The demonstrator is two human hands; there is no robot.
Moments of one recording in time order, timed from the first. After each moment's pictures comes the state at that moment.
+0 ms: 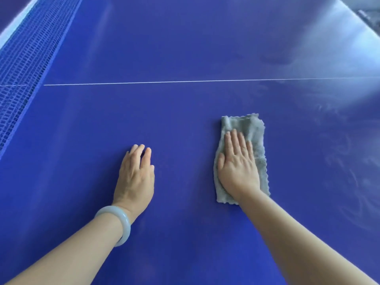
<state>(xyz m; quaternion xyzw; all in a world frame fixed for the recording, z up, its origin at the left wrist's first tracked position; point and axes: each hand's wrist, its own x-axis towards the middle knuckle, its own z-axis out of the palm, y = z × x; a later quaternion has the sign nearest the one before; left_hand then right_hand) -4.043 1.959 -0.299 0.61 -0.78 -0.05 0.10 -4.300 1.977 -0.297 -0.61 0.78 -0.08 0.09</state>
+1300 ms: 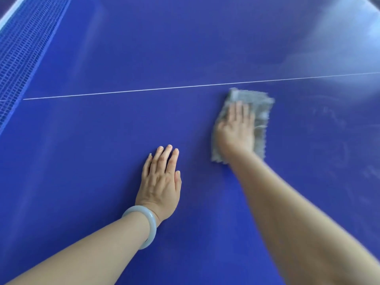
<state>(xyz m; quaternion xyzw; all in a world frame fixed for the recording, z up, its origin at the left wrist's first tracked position) -4.168 1.947 -0.296 0.58 -0.81 -0.05 0.02 -4.382 1.861 -0.296 -0.54 0.83 -0.10 0.10</state>
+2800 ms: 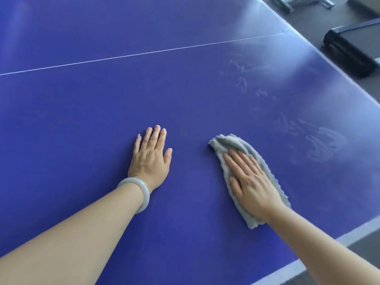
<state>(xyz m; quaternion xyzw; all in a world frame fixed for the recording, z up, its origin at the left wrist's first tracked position) -4.209 2.083 -0.307 0.49 -0.87 -0.06 0.03 -4.440 2.269 -0.291 -0.65 0.75 -0.06 0.09</state>
